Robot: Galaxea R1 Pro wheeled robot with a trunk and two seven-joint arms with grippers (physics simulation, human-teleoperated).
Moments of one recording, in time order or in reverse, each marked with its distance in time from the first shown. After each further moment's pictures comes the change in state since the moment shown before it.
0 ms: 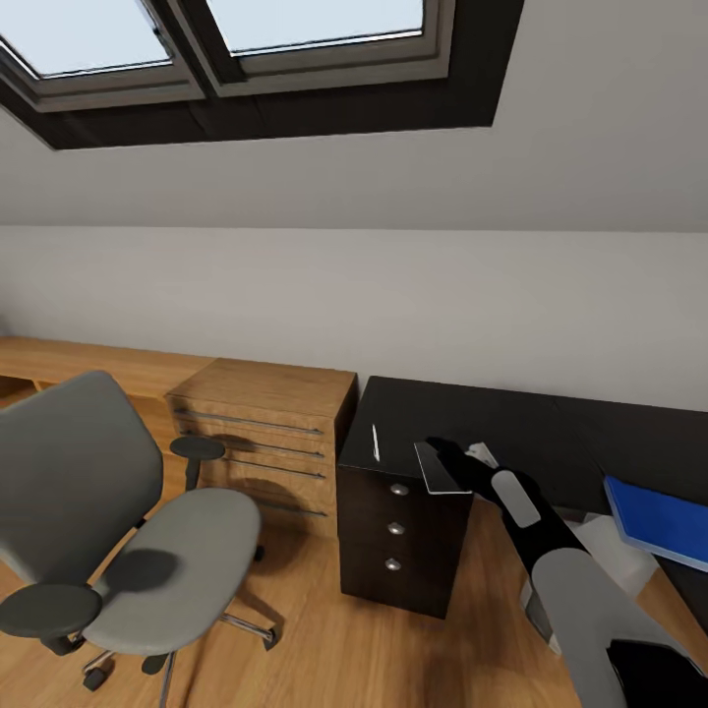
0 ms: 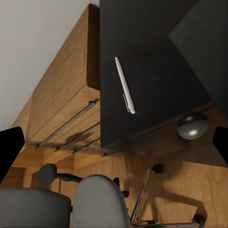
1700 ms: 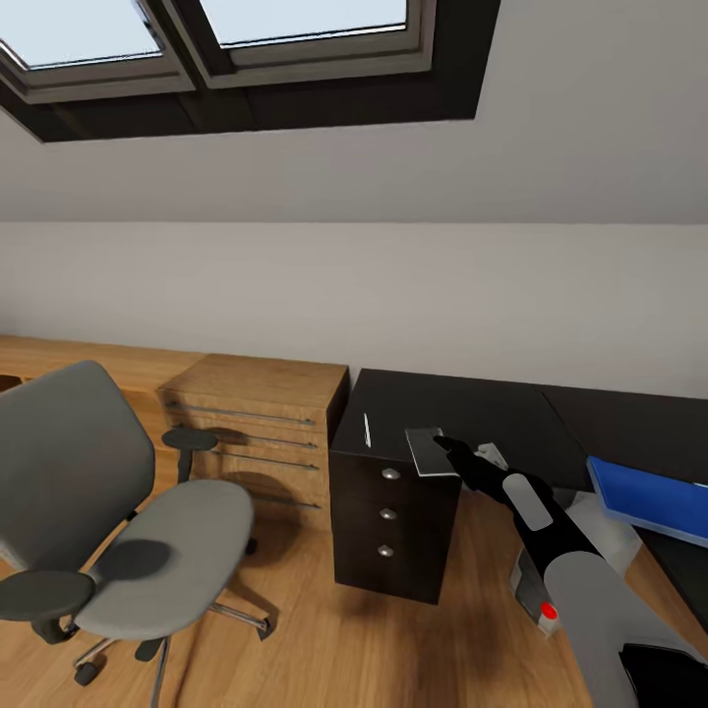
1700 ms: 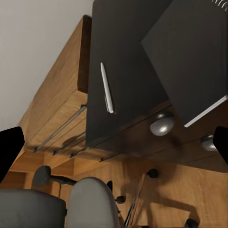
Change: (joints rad) left arm 0.000 -0.005 -0.014 0.016 -0.001 -0.006 0.004; right arm 0.010 -0.037 -0.002 -0.002 -0.007 0.002 0.057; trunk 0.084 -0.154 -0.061
